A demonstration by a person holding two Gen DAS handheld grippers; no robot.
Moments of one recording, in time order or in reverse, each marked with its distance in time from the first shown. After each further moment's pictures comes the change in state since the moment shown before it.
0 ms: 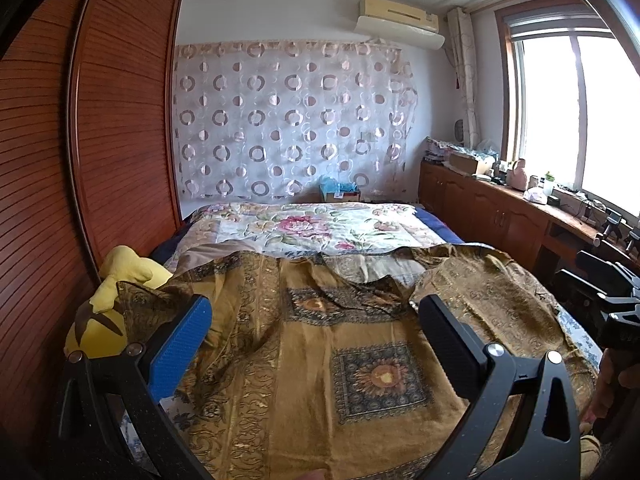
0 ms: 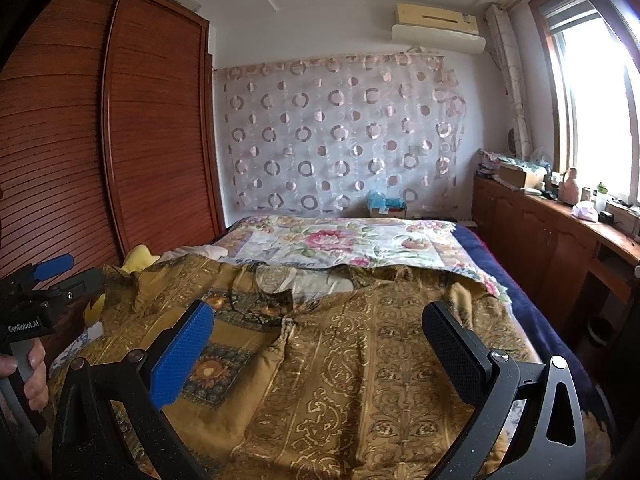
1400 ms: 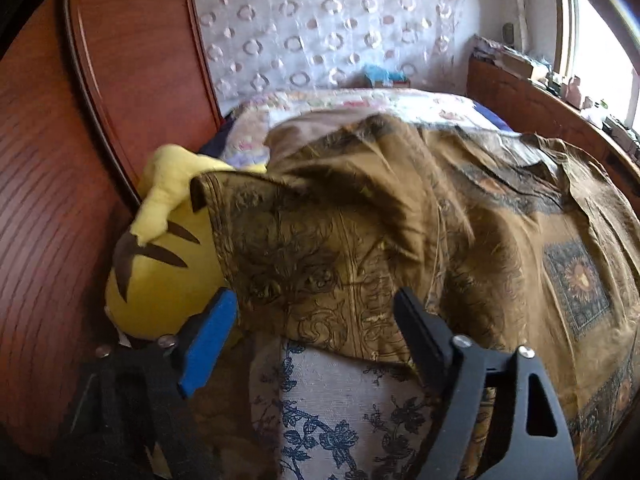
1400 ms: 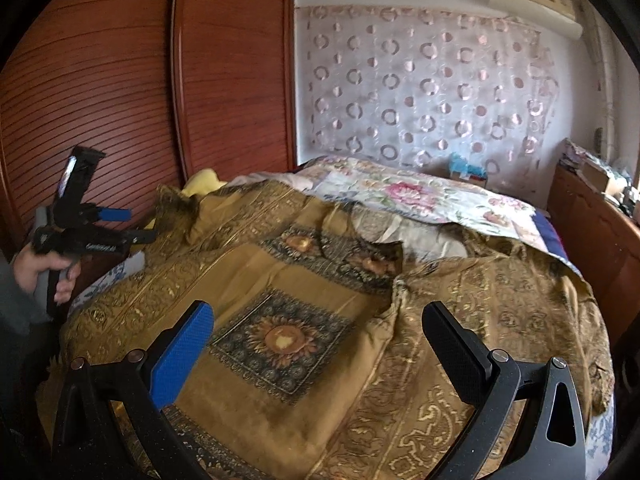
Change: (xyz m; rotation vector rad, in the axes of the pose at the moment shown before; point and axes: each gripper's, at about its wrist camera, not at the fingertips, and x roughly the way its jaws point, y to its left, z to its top) left arm 0.107 0.167 -0.050 0.037 0.442 0.088; right arm 0.041 0.014 0.012 -0.172 0.204 0.245
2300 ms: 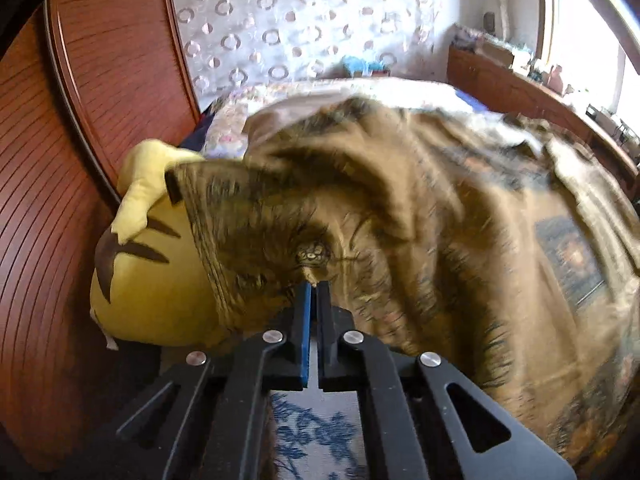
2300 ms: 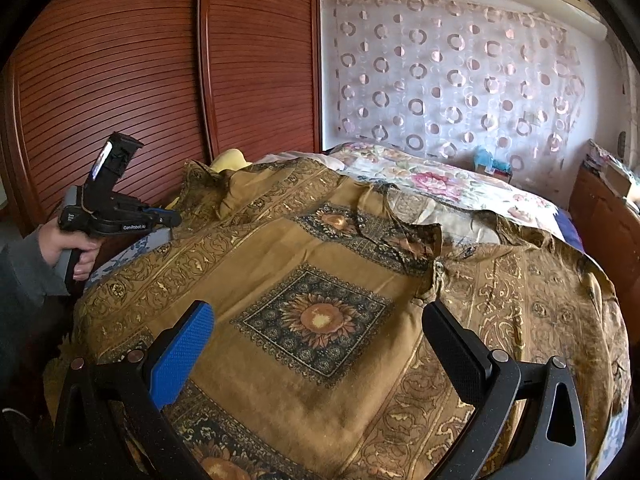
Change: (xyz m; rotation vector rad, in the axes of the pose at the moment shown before) left arm -0.003 -0.005 -0.004 0.047 -0.009 -0.055; right arm -0.008 0.005 -0.006 -0.047 0.026 0.056
